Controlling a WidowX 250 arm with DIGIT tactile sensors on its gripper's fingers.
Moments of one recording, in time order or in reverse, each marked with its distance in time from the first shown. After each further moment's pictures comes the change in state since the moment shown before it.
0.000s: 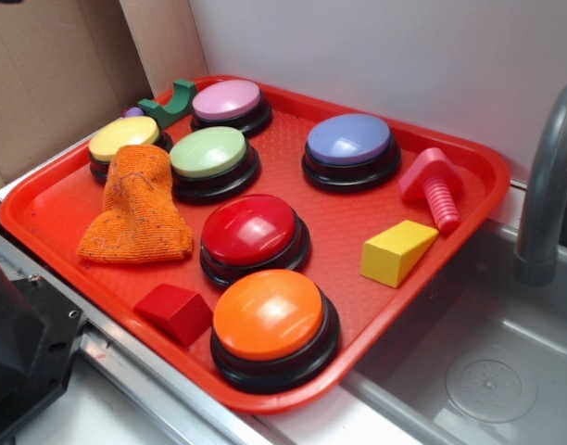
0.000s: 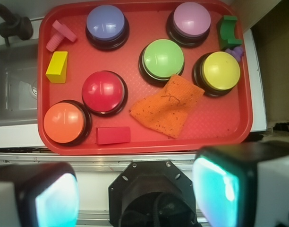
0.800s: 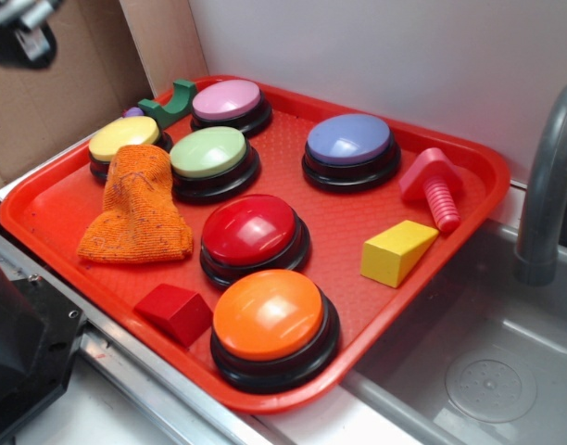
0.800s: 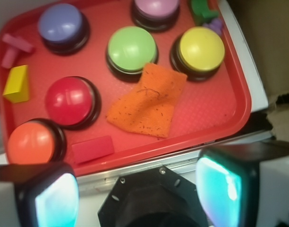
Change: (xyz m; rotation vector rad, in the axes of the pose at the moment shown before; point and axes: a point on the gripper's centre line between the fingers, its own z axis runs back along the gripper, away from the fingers) arm -0.005 0.034 -0.054 0.030 -0.063 0.274
